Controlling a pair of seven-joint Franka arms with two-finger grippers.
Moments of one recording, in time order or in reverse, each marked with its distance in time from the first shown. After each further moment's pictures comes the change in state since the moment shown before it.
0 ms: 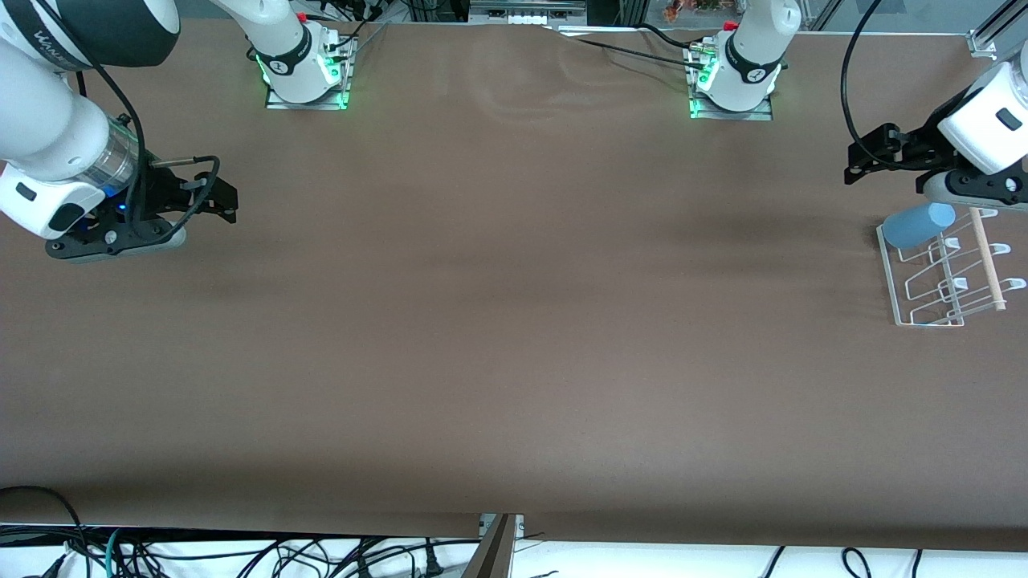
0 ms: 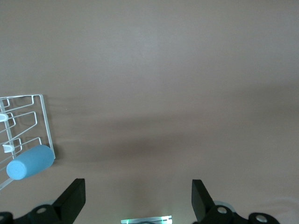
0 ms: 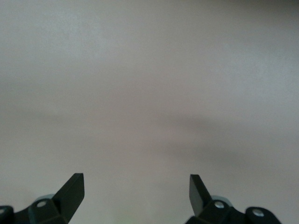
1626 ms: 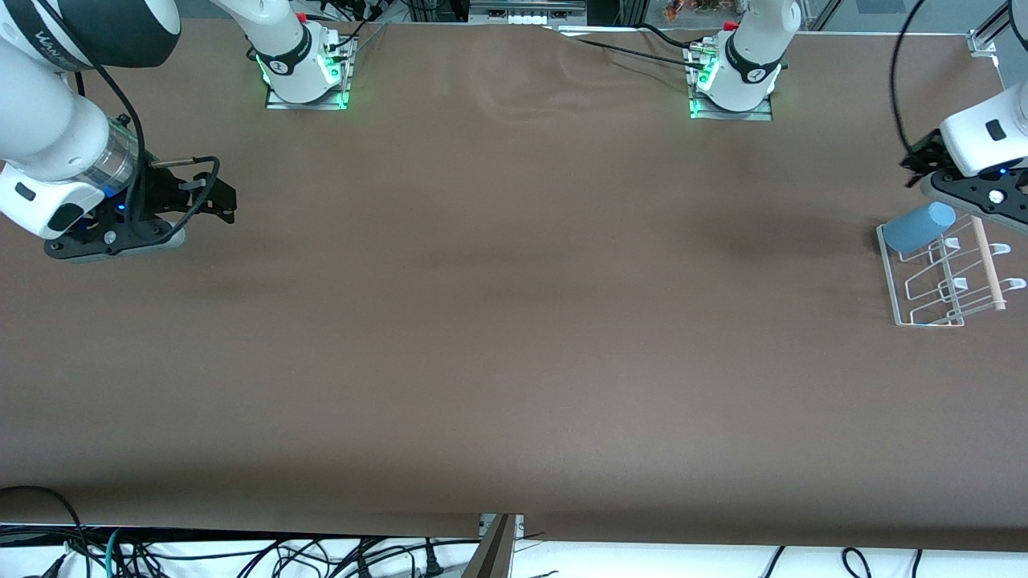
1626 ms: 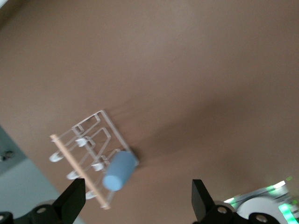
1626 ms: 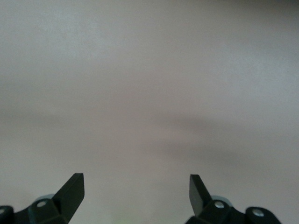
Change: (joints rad) left arm 0.298 -0.044 -0.270 -0.148 0.218 0.108 0.412; right arm 0.000 0.000 0.000 -0.001 -0.010 0.000 0.000
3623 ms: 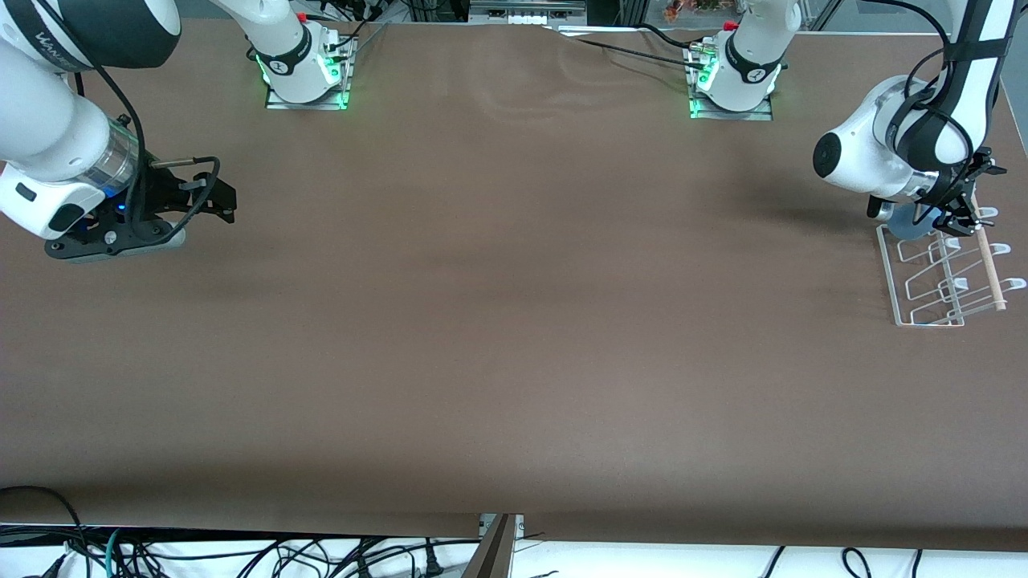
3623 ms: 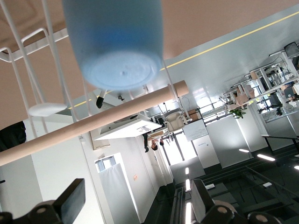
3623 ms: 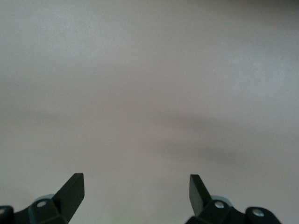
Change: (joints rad) left arm 0.131 0.021 0.097 -0.896 1.481 0.386 0.526; right arm 0.000 0.000 0.000 -0.002 -0.001 -0.002 0.000
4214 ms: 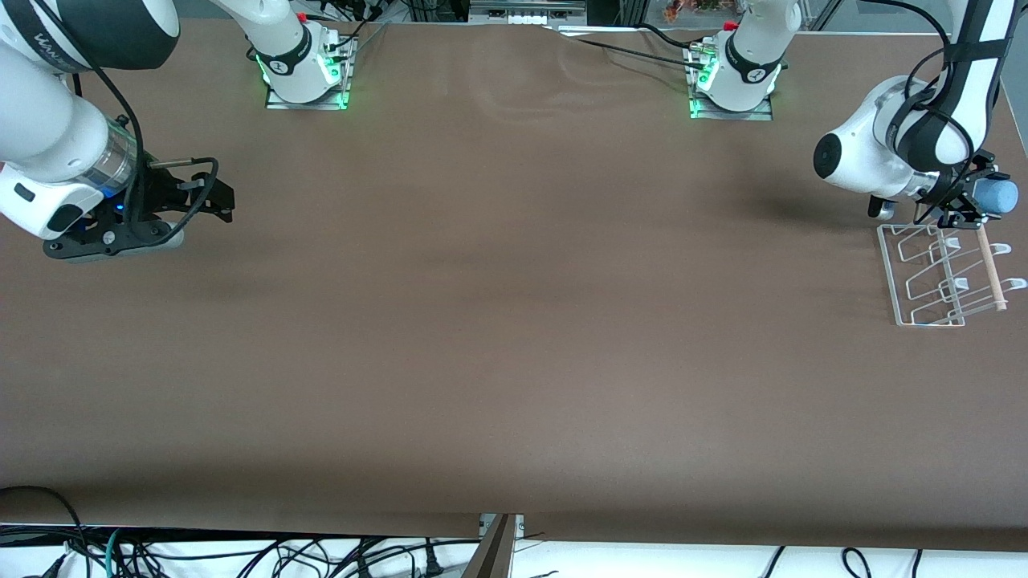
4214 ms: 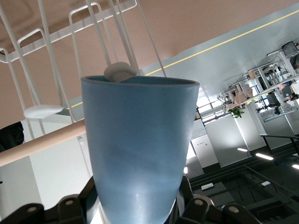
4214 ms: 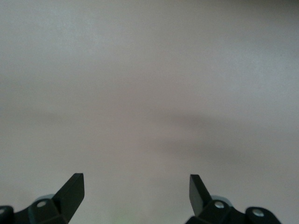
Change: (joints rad) left arm 0.000 0.003 0.002 -0.002 0.000 -0.005 0.002; right arm 0.000 0.000 -0.002 -0.001 -0.004 -0.008 0.000
